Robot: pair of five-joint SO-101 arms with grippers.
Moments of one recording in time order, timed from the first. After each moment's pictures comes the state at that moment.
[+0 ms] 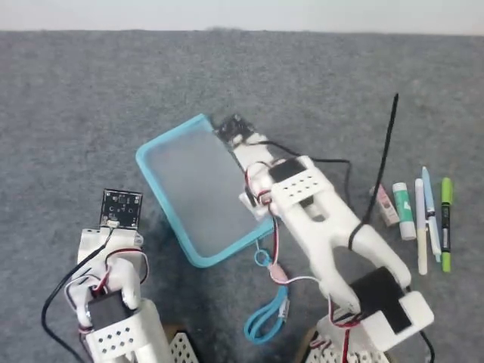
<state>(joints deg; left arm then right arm) -28.2 -103.2 97.2 62.9 -22.6 -31.5 -3.2 30.0 54.4 13.8</state>
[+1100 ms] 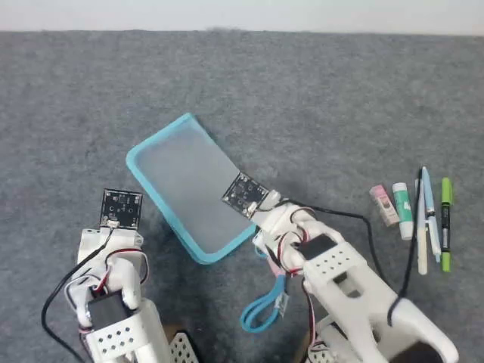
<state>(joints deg) -28.2 -103.2 97.2 62.9 -22.6 -33.1 -32.3 72.0 22.5 25.4</state>
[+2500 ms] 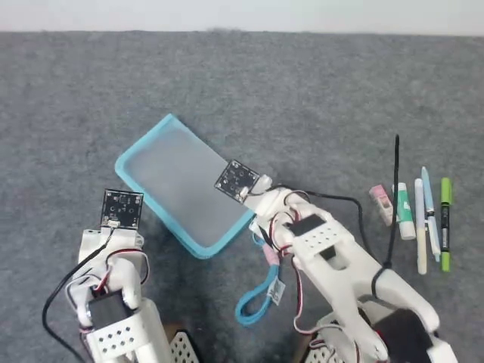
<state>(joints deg) -28.2 -103.2 97.2 63.6 -22.6 -32.2 -20.0 61.4 21.5 29.5</state>
